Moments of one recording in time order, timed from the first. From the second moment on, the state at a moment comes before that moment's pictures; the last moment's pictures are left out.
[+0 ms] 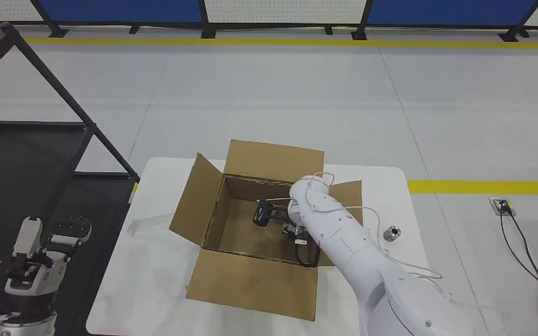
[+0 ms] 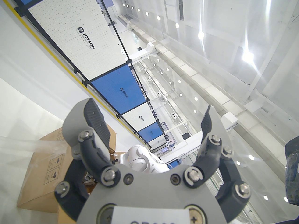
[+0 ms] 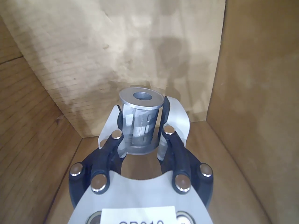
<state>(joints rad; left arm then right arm) 1.68 -1.23 -2.06 -2.16 -0.34 -0.30 -0.30 -0.07 -1.80 0.38 -0.15 -1.06 -0.74 0.79</state>
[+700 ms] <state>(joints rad) 1.68 -1.23 -2.06 -2.16 -0.34 -0.30 -0.30 -0.01 -1.77 0.37 -0.27 -1.17 -0.88 0.55</state>
